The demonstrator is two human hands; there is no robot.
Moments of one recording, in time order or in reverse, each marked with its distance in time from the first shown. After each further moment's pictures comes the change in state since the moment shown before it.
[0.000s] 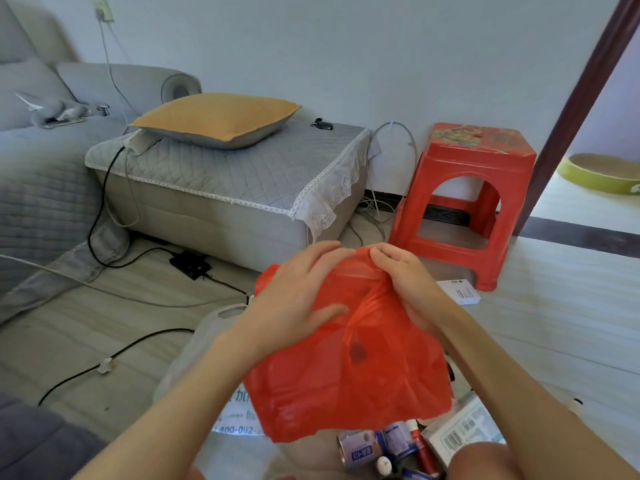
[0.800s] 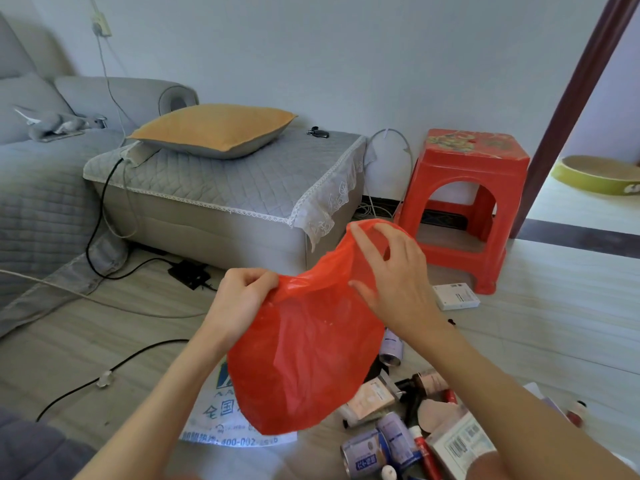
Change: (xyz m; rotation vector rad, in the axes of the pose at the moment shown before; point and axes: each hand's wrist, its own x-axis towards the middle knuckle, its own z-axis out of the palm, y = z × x) left_hand -0.013 -0.006 -0.034 -0.572 0.240 -0.723; right_hand 0.008 0.020 -0.004 -1.376 0.359 -0.710
